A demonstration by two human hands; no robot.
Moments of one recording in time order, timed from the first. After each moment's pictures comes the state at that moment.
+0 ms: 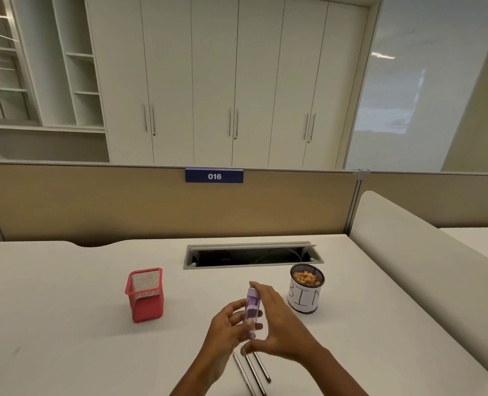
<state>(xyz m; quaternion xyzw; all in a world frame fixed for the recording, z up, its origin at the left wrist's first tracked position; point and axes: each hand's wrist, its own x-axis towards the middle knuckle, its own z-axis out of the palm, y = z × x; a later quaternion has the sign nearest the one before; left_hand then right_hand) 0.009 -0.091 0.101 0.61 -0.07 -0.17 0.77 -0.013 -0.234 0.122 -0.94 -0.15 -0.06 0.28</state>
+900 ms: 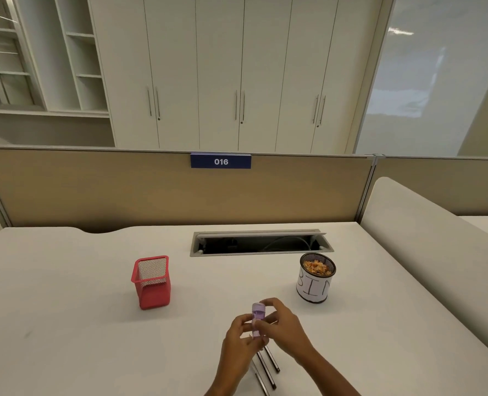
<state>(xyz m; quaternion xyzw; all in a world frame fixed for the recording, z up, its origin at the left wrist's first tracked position) 0.005 -0.105 0.045 0.71 -0.01 -0.13 0.69 0.004 -0.224 0.075 -0.86 0.08 0.02 0.50</state>
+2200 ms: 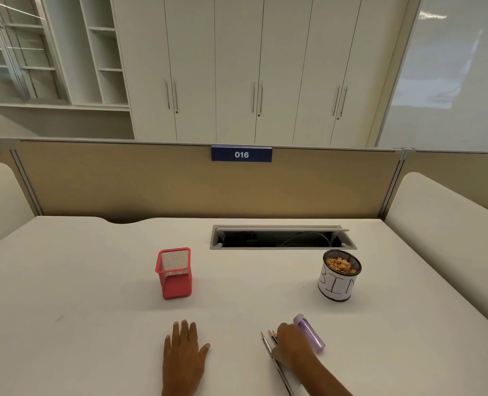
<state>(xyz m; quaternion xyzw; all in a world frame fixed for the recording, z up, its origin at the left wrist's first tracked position) 0.023 0.018 -0.008 0.98 -0.07 0.19 0.08 0.020 -0.192 0.033 -0.97 0.10 0.16 0.11</state>
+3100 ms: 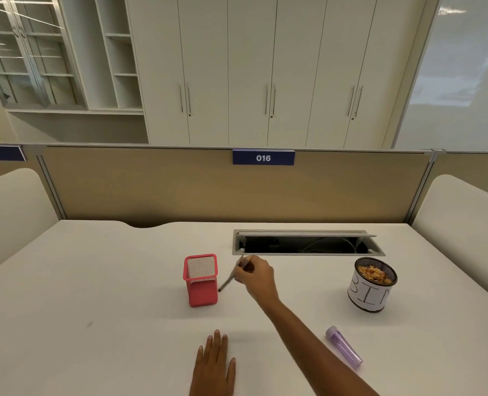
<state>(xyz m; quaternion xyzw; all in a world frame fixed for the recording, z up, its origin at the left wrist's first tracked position) 0.038 0.033 -0.038 0.92 -0.16 0.31 0.19 0.105 -0.078 0.118 -0.82 0.05 -0.07 0.57</state>
